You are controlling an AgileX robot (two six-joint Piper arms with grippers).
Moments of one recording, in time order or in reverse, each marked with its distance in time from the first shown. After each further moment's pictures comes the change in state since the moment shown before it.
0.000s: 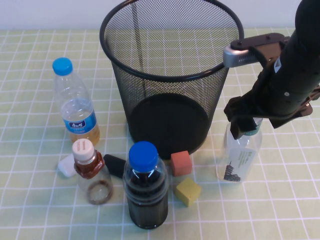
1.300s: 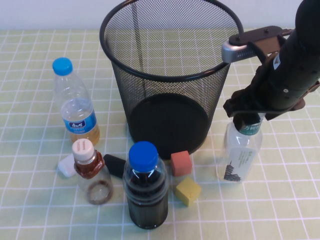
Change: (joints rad) right arm 0.000 0.000 0.000 -0.019 -0.148 -0.049; left arm 0.000 0.000 0.000 0.000 0.000 0.000
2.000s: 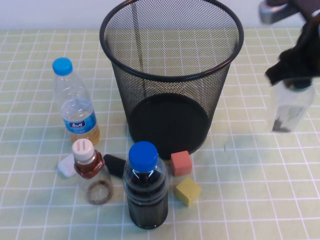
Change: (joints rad) right arm 0.000 -0.152 -0.107 -0.381 0.149 0.068; left arm 0.000 0.000 0.000 0.000 0.000 0.000
